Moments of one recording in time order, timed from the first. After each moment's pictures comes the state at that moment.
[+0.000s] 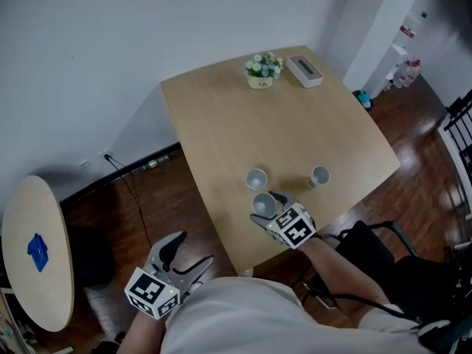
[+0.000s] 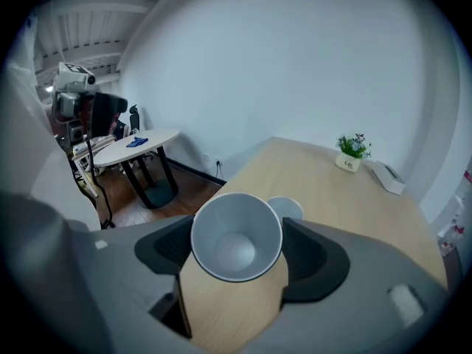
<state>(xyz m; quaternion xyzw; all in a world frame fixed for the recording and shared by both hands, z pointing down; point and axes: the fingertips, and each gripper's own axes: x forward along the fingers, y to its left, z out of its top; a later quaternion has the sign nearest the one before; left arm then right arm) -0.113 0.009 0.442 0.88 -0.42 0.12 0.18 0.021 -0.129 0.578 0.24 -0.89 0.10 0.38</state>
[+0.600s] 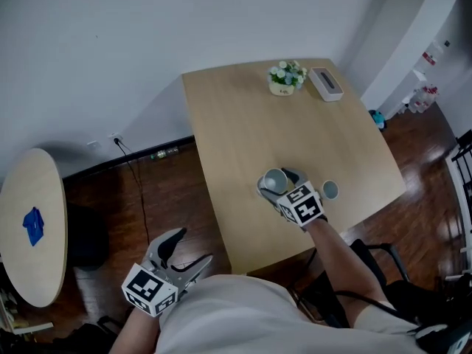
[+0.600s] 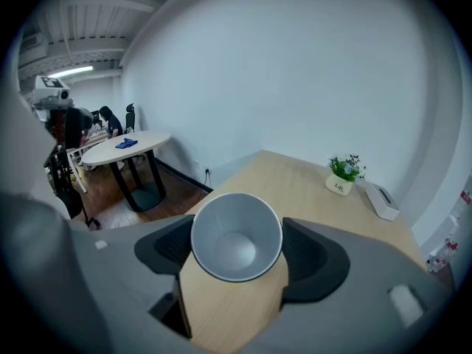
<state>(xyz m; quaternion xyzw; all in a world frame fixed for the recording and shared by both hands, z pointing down) -0.126 0.011 0.435 0.86 -0.46 0.11 0.18 0.009 -0.217 0.545 0.26 -0.89 0.06 0.36</state>
